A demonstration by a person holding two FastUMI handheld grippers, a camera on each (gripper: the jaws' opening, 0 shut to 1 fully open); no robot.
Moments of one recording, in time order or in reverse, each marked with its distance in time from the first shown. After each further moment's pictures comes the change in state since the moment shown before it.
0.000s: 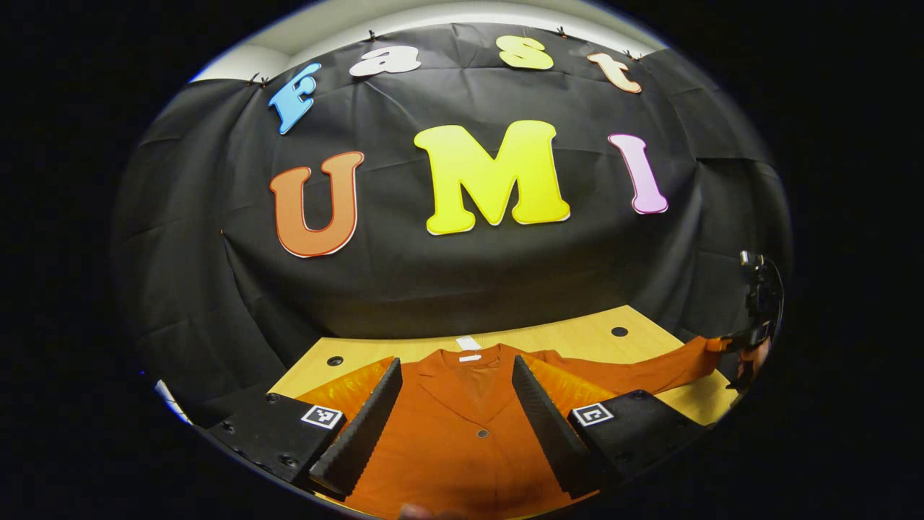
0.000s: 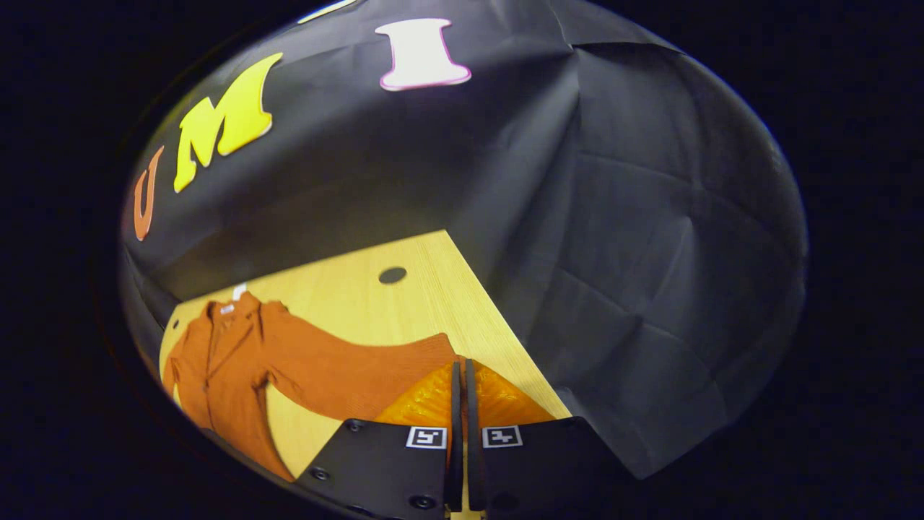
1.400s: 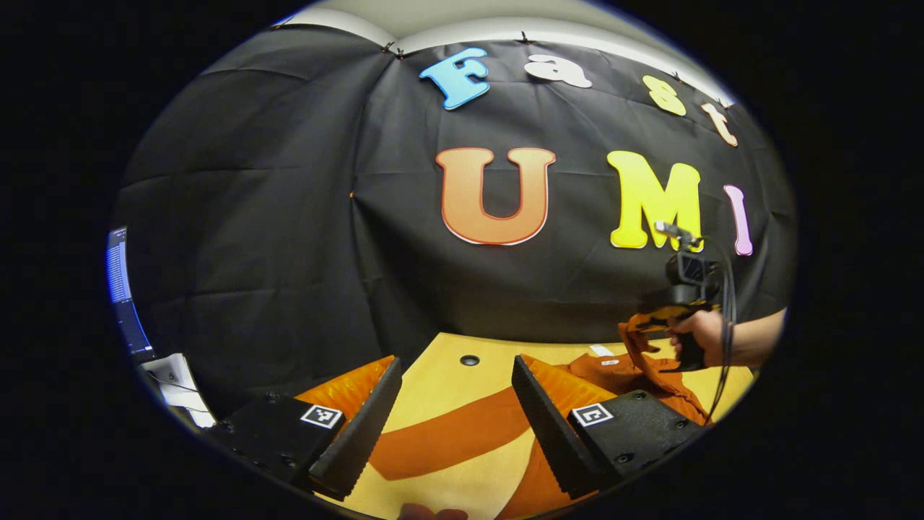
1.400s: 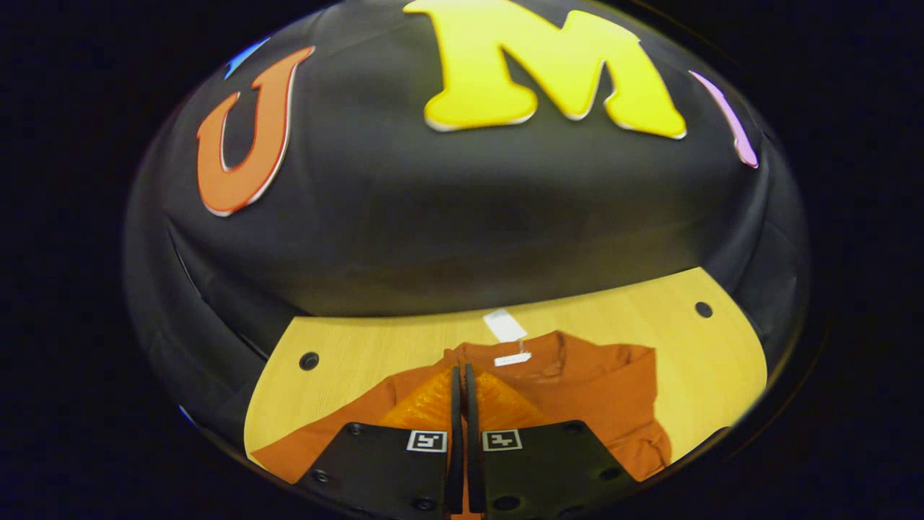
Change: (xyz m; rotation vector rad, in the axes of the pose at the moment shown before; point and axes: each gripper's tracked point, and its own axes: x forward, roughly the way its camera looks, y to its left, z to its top) left arm -0.046 0.346 -0.067 -0.176 -0.024 0.253; right arm -0.006 0.630 -0.073 -0.170 0.115 0.290
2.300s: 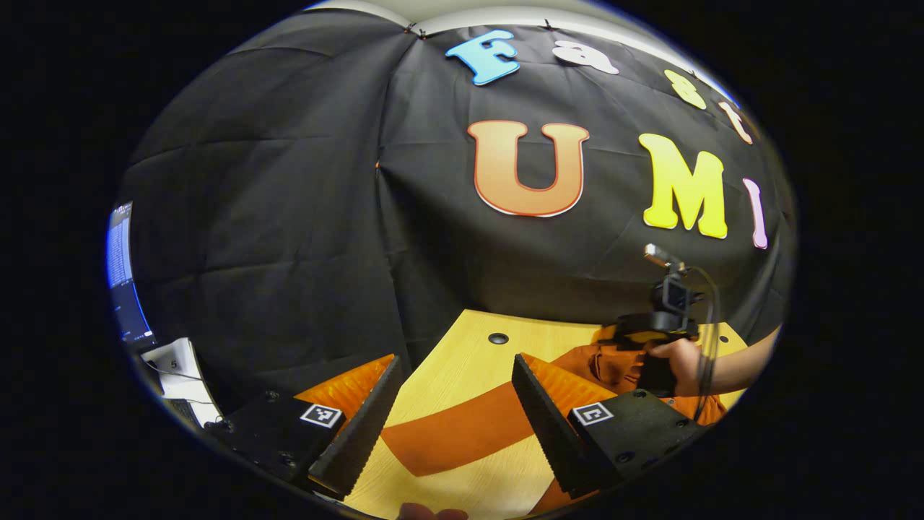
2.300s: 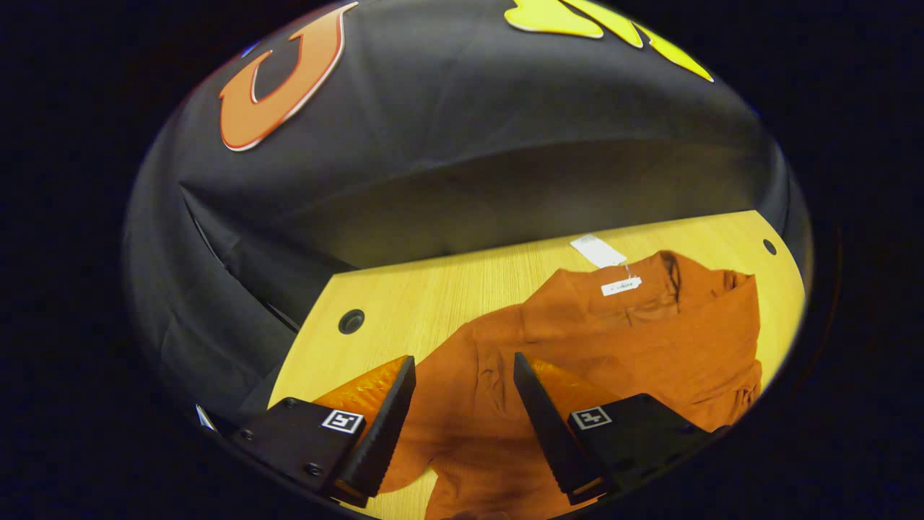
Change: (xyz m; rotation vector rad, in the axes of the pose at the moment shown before) left arm 0.030 0.048 -0.055 -0.044 0.080 0.057; right arm 0.008 0.071 -0.067 0.044 0.062 0.169
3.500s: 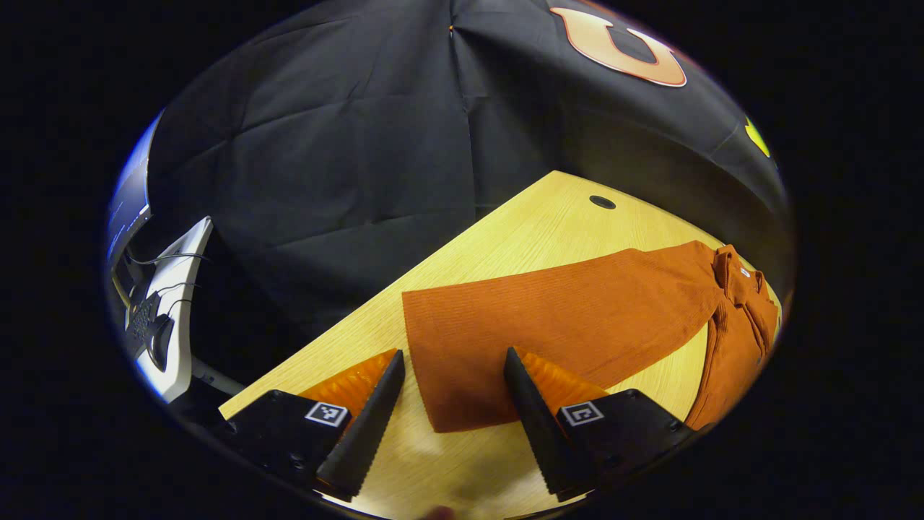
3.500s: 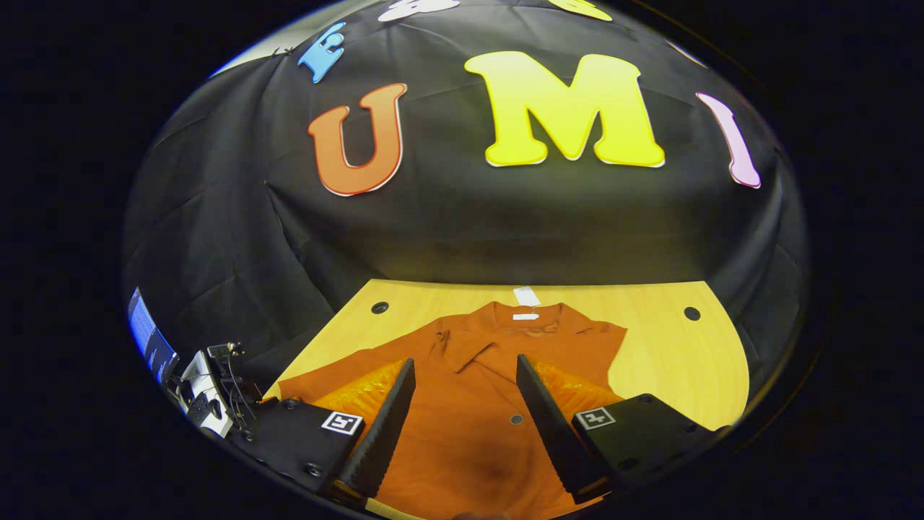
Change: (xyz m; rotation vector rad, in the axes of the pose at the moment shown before) left arm 0.070 0.042 -0.223 -0.099 0.426 0.280; right arm -0.269 -0.100 0.025 -0.172 -0.116 0.043
